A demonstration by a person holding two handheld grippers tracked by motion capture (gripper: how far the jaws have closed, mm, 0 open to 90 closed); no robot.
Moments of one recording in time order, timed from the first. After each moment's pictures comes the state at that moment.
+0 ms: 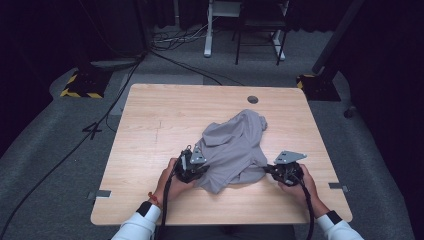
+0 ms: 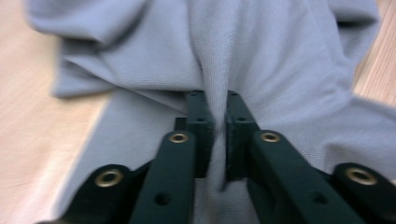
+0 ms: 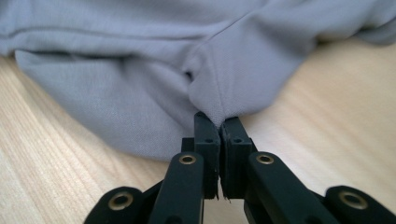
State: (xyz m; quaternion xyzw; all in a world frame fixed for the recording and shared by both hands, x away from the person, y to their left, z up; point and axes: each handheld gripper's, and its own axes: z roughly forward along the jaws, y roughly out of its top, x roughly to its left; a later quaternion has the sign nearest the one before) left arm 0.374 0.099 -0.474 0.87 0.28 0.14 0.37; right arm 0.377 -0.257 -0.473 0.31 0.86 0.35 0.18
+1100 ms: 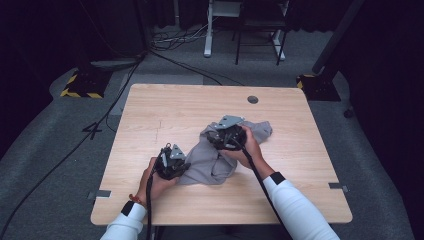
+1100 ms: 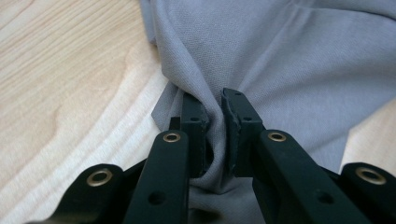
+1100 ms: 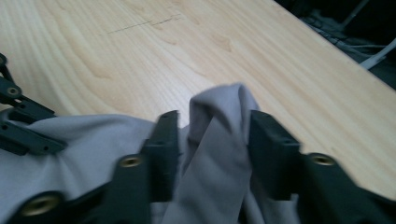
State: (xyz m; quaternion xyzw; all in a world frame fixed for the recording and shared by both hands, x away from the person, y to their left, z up) left arm 0.382 0.149 -0.491 0.87 0.34 0.12 0.34; right arm 0.454 -0.089 -0.423 0.24 0.87 0.39 0.21
